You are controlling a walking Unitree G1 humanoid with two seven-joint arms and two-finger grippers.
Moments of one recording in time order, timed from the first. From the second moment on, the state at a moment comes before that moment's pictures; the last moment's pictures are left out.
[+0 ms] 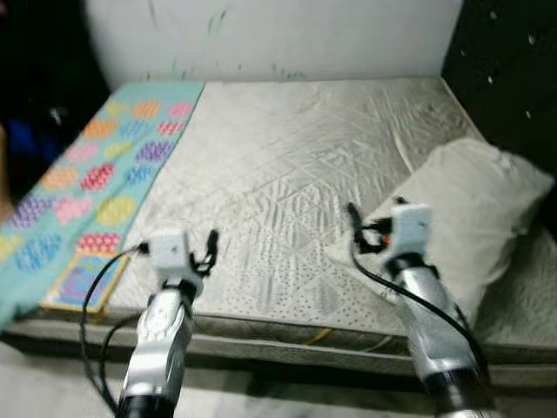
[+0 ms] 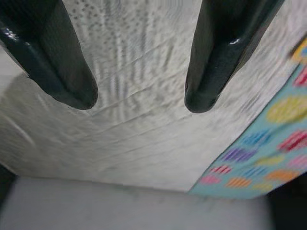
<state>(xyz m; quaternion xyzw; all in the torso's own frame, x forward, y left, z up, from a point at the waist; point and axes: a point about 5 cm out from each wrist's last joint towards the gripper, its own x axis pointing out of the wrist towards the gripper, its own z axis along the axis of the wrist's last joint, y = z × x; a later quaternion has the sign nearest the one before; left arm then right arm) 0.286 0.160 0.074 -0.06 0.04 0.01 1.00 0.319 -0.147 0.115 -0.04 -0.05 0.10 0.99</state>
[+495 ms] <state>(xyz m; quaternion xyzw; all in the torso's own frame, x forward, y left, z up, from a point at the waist) 0.279 0.184 0.078 -0.06 0.02 0.07 1.00 0.337 -0.109 0.110 -0.03 -0.02 0.18 0.98</state>
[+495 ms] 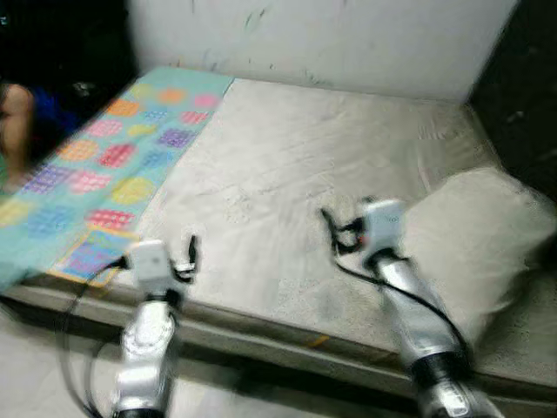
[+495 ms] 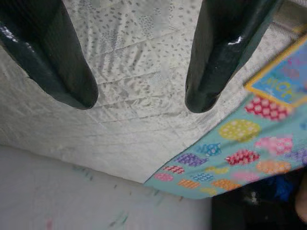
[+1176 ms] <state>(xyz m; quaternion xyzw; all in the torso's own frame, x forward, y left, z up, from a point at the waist) 0.277 0.197 0.074 -0.06 0.03 0.10 0.99 0.341 -0.106 0.107 -0.05 -0.02 0.18 0.98</state>
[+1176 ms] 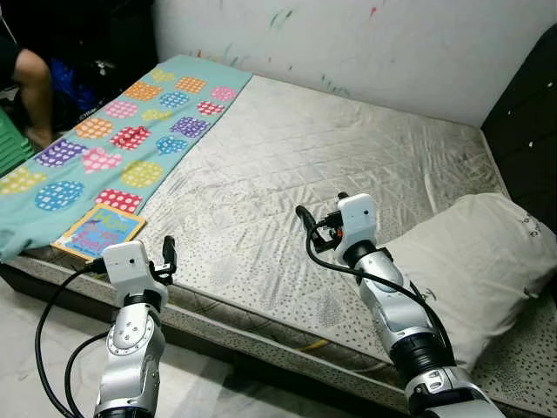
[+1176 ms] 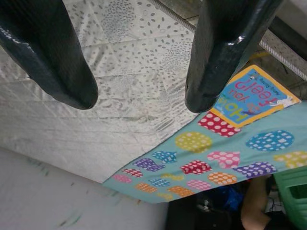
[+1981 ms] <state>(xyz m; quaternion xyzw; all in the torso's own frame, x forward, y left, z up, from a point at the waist) 0.214 0.222 0.063 -0.01 0.08 0.07 0.99 0.277 -0.233 0.076 -0.16 0.03 0.02 0.99</state>
